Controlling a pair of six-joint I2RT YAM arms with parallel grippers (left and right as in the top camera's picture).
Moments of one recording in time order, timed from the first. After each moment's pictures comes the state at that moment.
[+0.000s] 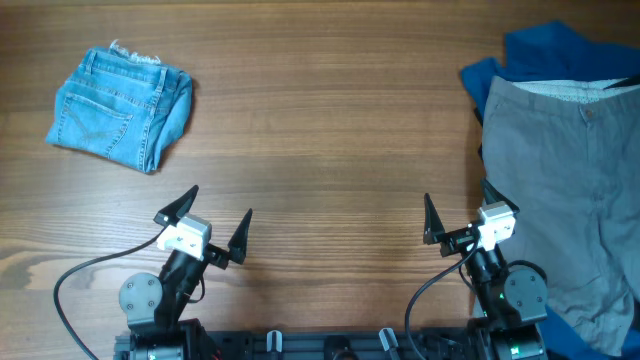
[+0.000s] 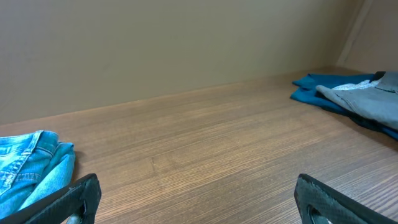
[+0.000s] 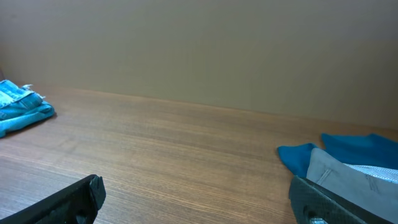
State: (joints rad) left arm 0.12 0.01 0.01 -0.04 0.55 0.03; right arm 0.17 0.01 0.01 0.00 -0.09 -0.03
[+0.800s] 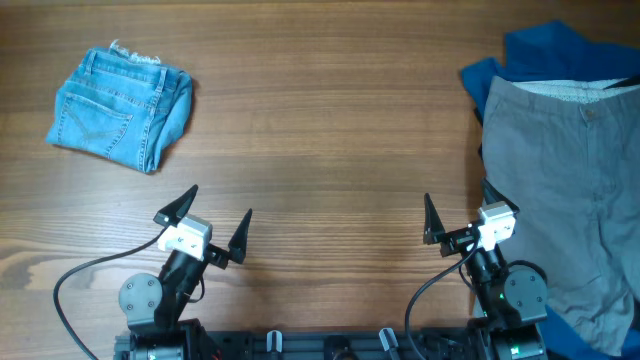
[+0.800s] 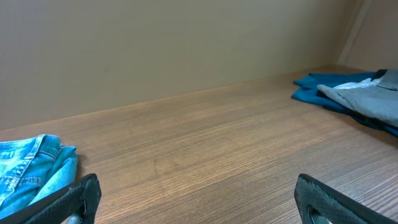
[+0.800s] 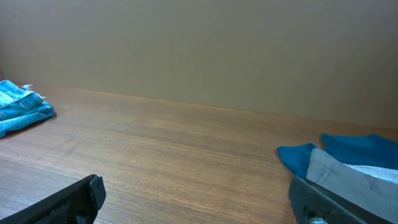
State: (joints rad) left arm 0.12 0.01 0.01 -0.03 0.55 0.04; right arm 0.17 0.01 0.01 0.00 -0.09 -0.03
